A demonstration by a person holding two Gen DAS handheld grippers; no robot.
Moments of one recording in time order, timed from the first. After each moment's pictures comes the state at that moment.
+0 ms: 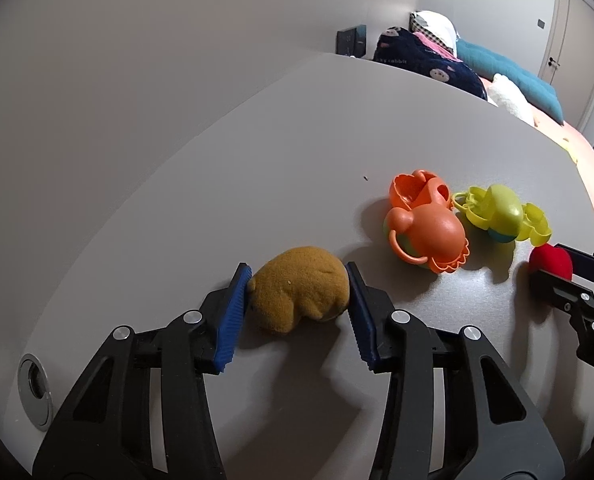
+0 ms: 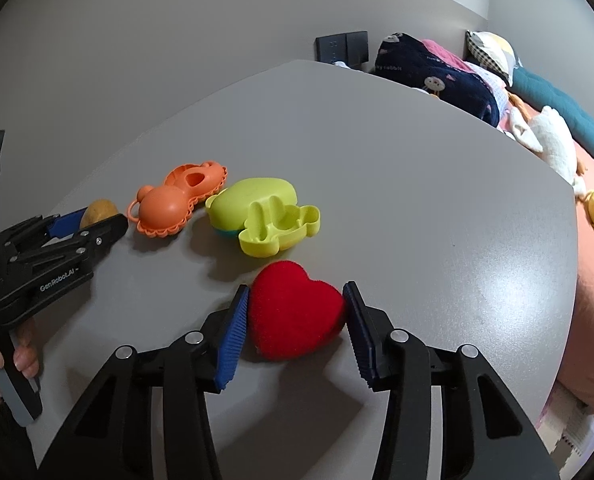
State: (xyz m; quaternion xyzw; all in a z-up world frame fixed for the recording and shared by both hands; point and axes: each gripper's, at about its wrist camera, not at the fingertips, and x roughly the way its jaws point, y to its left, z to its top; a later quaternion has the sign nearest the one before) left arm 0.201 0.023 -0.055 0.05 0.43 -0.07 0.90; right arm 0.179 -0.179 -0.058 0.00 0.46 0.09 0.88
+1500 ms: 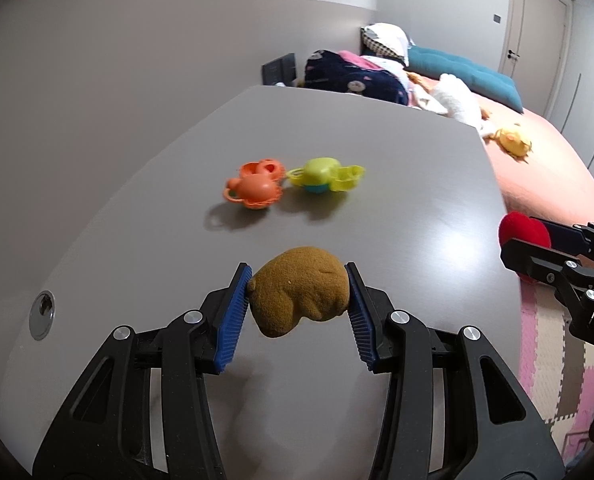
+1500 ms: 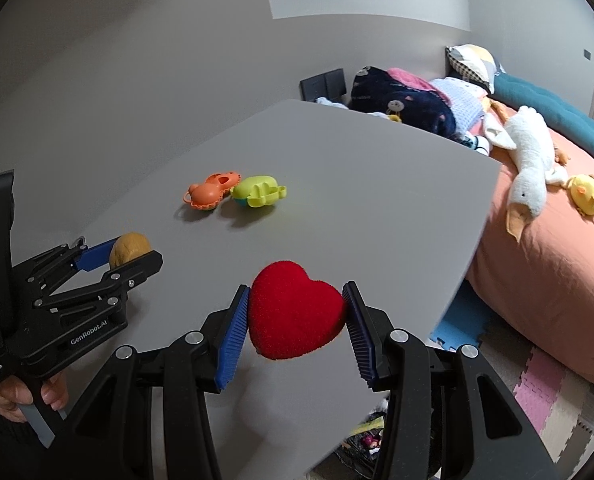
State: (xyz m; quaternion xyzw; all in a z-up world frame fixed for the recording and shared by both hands) left arm 0.086 -0.071 -0.004 0.08 0.39 -0.12 0.91; right arm 0.059 -0.244 0.007 0.04 0.41 0.09 0.91
